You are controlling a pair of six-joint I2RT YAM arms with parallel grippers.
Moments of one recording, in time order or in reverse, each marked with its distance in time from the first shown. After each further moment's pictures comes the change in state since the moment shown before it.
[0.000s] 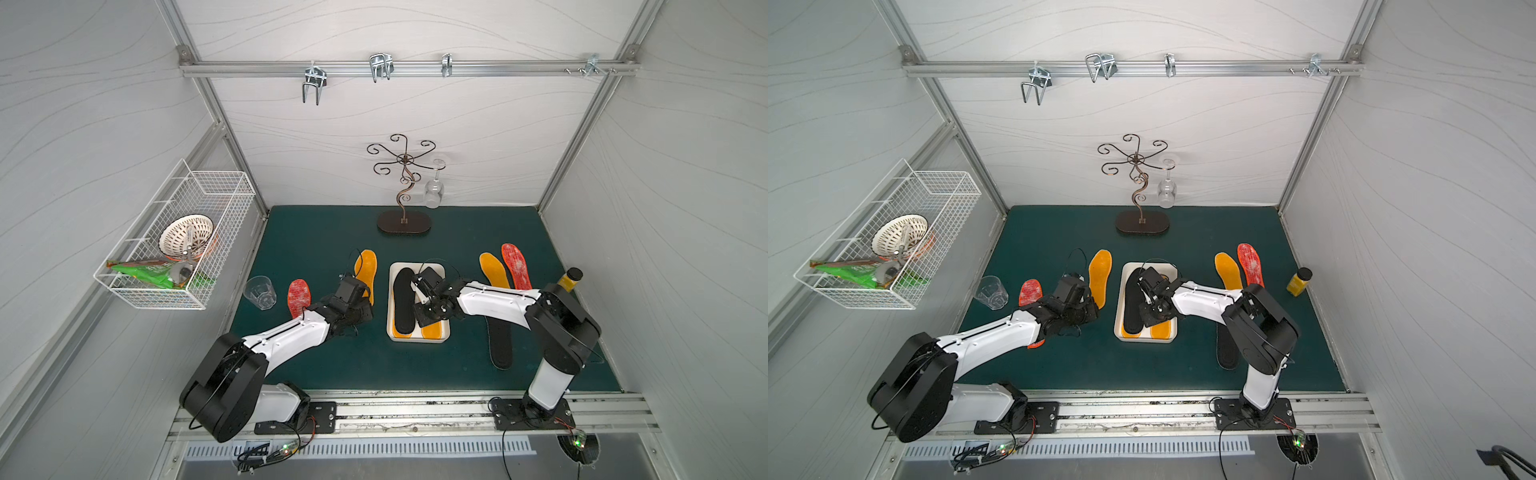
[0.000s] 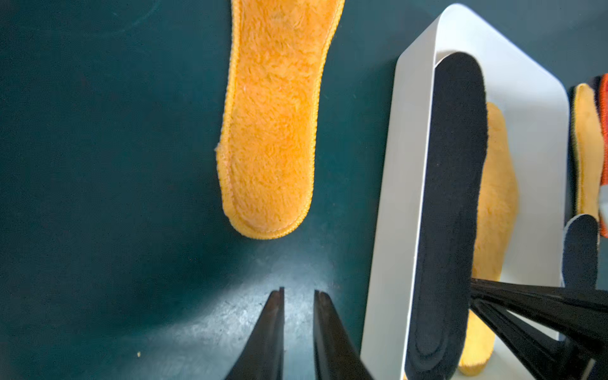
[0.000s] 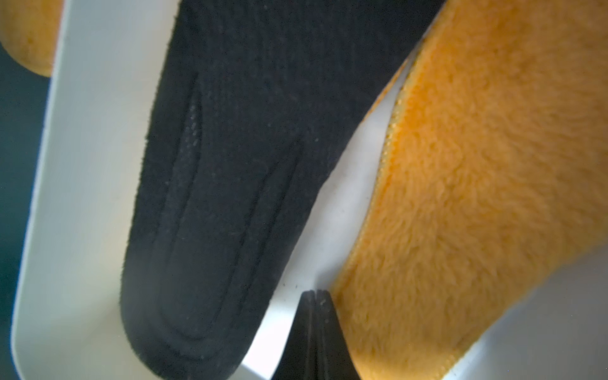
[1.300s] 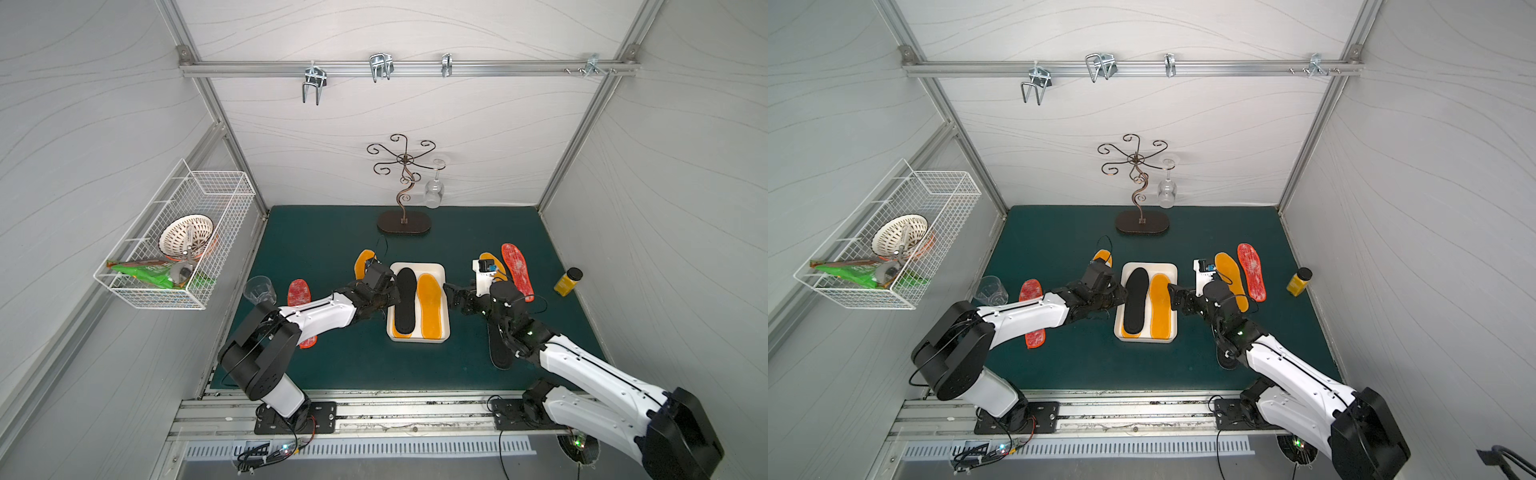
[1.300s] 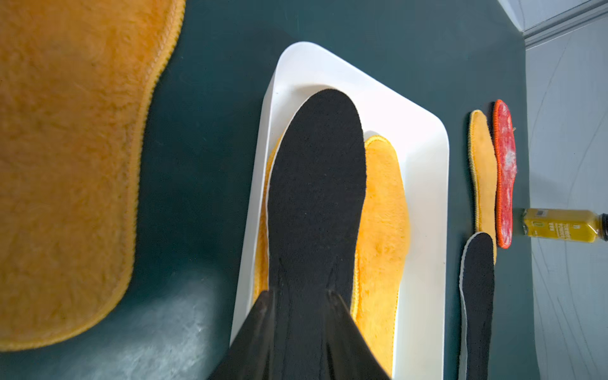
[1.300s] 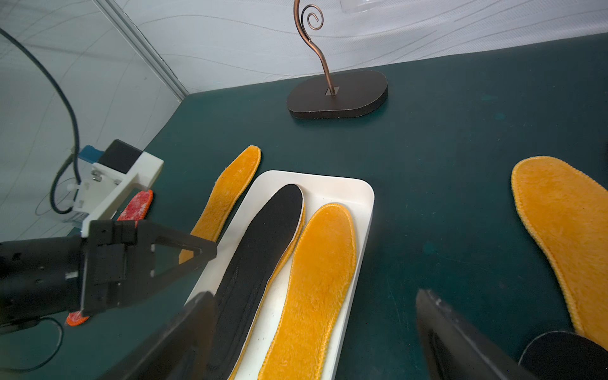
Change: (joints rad) left arm -0.114 0.212 0.225 0.130 -0.001 -0.129; right arm -0.195 -0.804 -0.570 0.566 0.157 0.000
